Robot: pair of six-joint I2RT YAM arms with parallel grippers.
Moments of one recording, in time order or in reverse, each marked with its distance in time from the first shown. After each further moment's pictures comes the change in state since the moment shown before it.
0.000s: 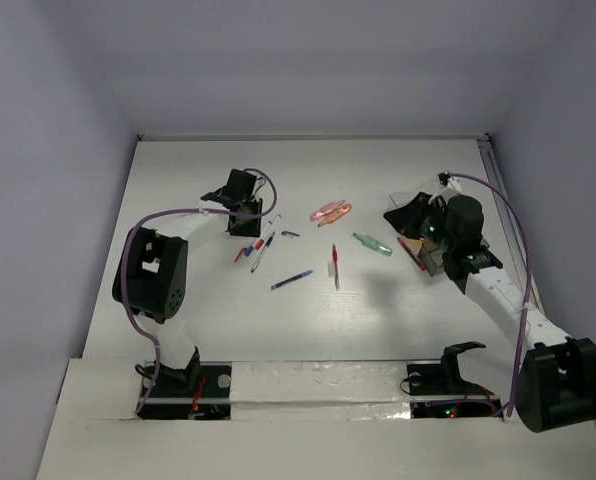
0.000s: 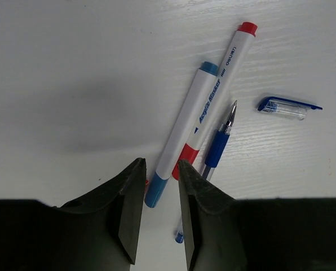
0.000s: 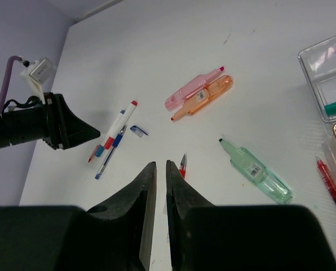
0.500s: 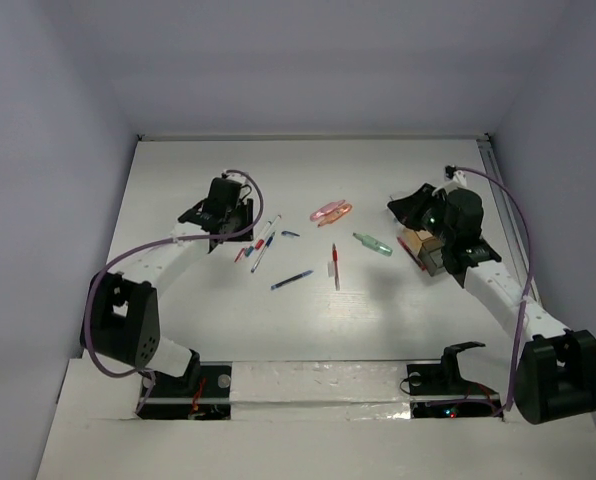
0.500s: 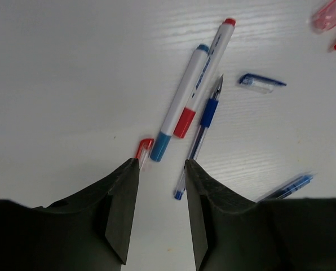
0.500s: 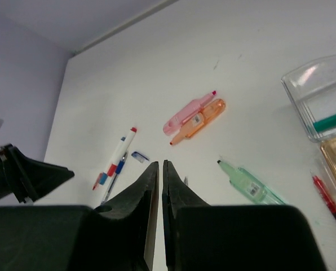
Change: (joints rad) left arm 0.001 -0.325 -0.205 0.028 -0.027 -0.036; right arm -0.006 0.049 0.053 0.034 0.103 0.070
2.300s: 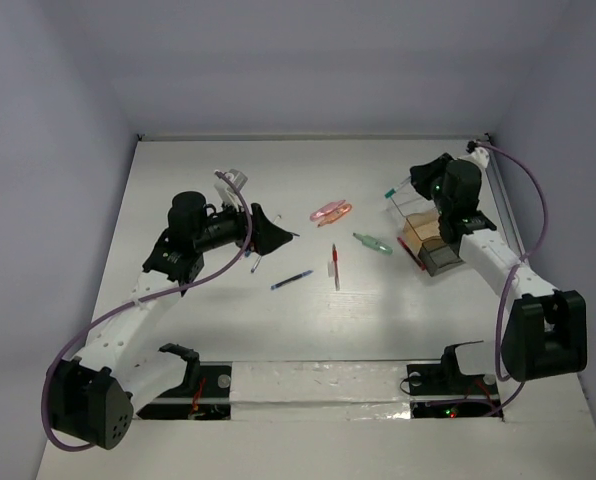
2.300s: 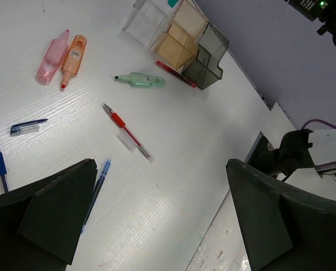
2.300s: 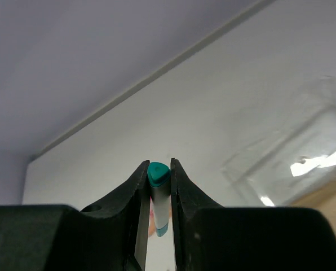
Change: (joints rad) left arm 0.022 -0.407 -0.175 0.358 0.753 -0.168; right arm 0.008 0.203 0.222 0.032 0.348 0.040
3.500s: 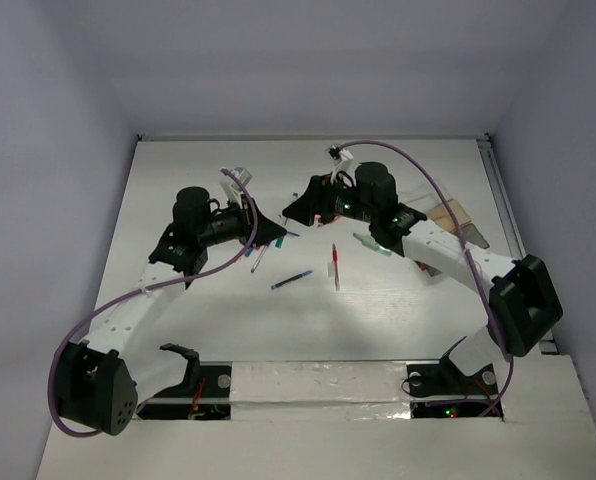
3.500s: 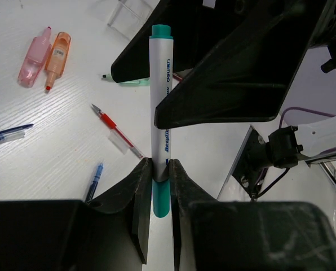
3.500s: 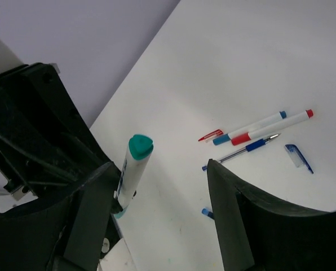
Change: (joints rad) left arm 0.019 0.075 0.007 0.055 0.073 -0.006; right arm 0.473 0.195 0.207 -0.027 -0.547 -0.129
